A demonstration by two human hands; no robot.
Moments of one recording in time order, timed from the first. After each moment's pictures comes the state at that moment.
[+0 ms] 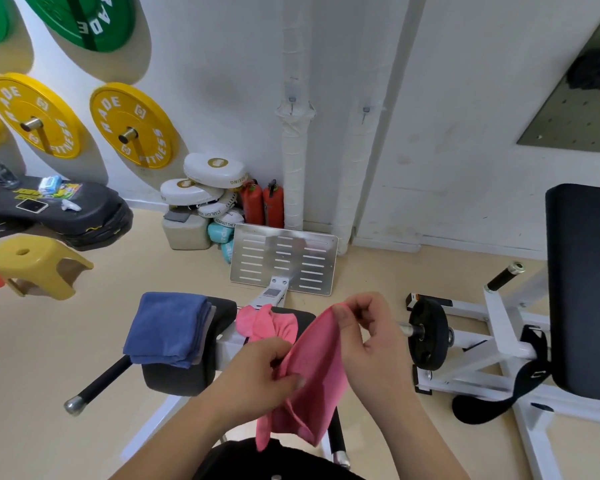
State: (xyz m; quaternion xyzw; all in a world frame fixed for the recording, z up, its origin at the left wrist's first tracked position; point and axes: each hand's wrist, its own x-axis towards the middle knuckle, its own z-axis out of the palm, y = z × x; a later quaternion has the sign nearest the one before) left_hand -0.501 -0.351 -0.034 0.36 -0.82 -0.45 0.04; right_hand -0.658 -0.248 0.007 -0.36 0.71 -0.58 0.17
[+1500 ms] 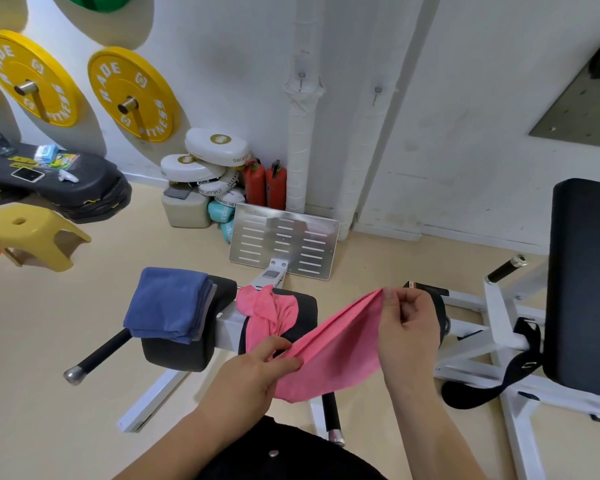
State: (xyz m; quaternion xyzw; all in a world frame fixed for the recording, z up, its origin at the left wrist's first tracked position) left_hand -0.468 -0.335 -0.112 0.26 -0.93 -0.23 0.12; right_hand -0.690 -0.250 -0.035 -0.14 0.78 -0.59 0.13
